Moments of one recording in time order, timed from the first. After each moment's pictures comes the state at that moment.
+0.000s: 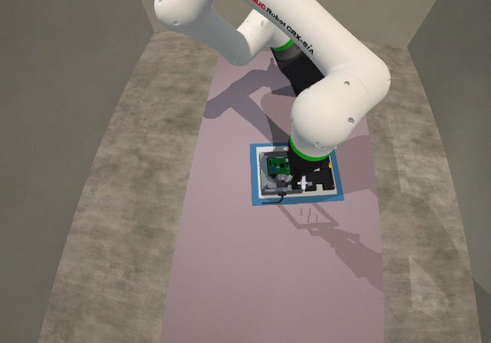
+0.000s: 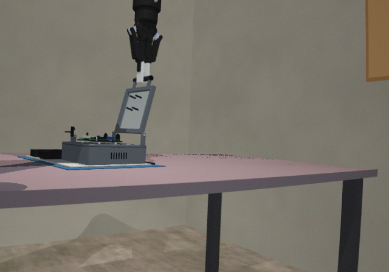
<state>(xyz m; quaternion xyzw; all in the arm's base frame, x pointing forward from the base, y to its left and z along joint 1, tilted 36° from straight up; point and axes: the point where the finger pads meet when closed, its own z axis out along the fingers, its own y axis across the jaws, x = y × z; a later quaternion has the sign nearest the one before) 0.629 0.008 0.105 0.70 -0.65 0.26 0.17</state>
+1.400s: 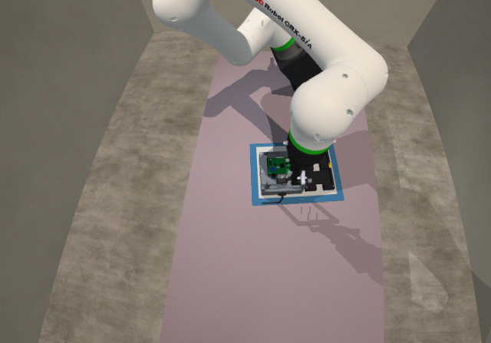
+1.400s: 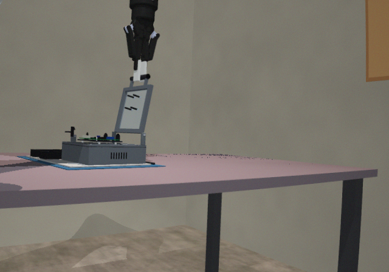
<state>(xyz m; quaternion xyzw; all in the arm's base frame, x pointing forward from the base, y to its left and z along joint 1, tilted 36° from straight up) 0.616 0.008 0.106 0.70 -0.65 0.26 0.17</state>
